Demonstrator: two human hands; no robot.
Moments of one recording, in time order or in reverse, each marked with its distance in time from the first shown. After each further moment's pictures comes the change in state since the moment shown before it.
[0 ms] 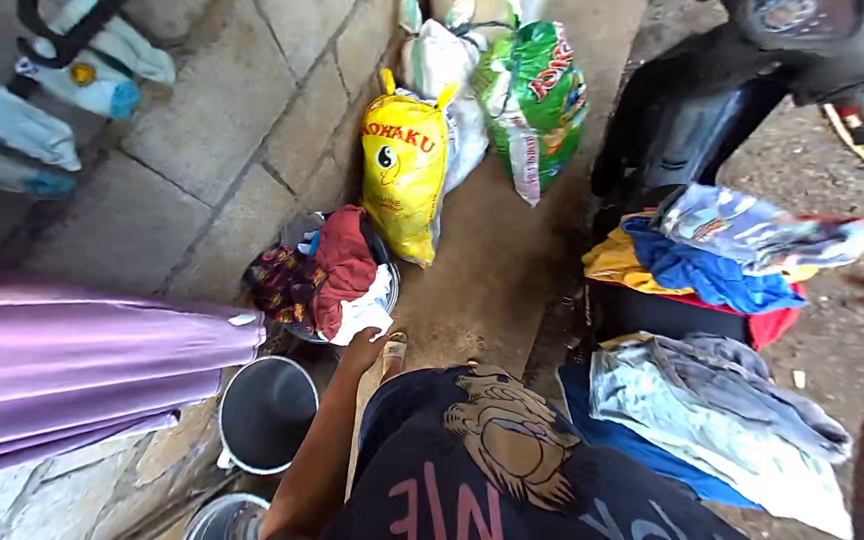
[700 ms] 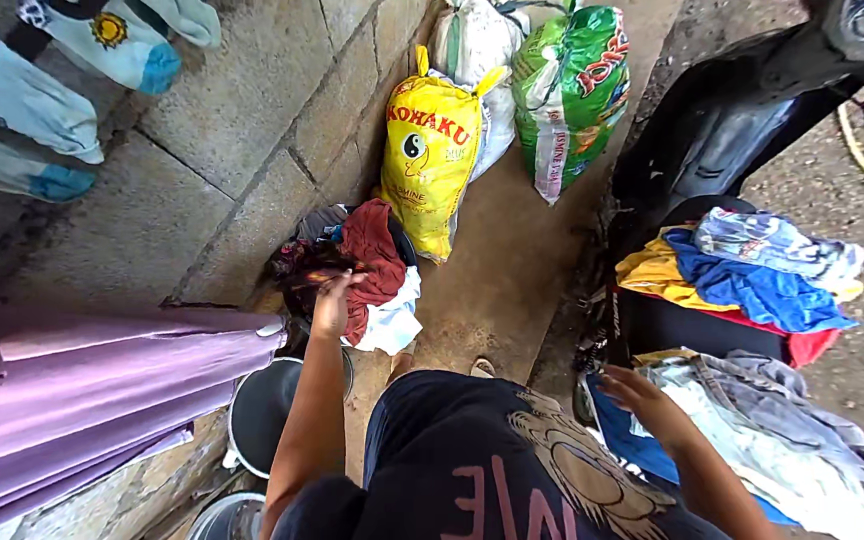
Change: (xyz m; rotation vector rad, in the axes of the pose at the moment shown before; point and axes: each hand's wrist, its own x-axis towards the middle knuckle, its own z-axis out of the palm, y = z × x) left_hand 0.056 -0.024 -0.130 -0.994 0.368 0.398; right_hand -0.173 0.043 0.228 -0.060 -0.527 0.242
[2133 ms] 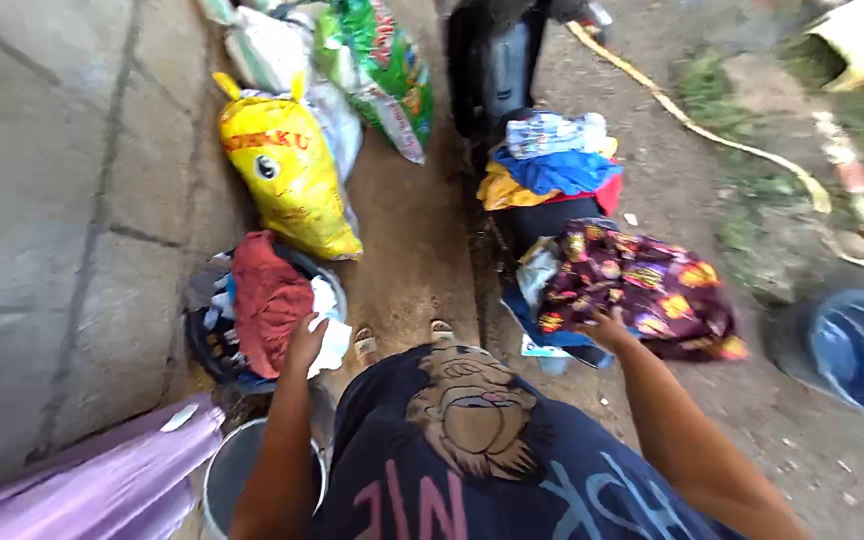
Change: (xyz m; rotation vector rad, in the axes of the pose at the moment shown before) left_hand -0.028 -0.028 0.085 1.156 -0.479 -0.181; right_hand -0.029 0.157 -0.074 -0.291 0.303 0.372
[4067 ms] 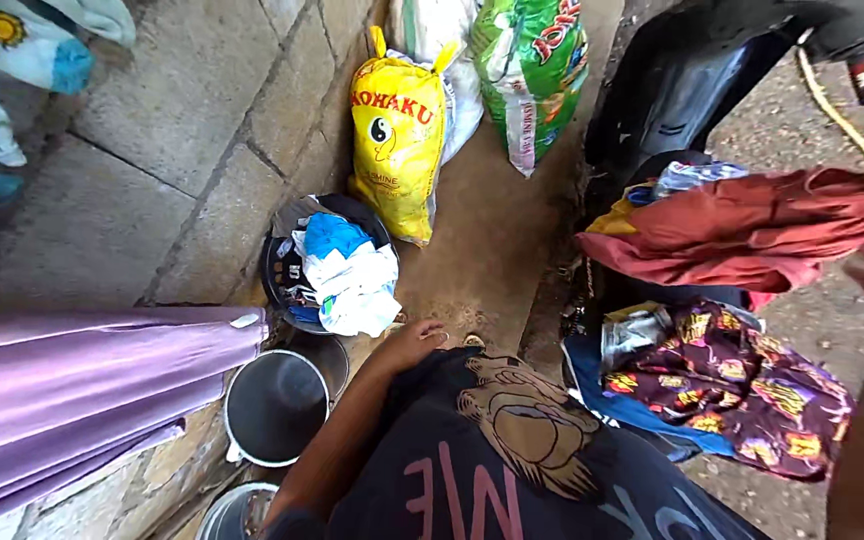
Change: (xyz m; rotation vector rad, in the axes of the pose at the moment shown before) left_hand -0.070 0.046 0.035 -0.266 -0.416 0.173; right_hand 0.092 -0.130 -0.222 1.035 0.329 -0.446
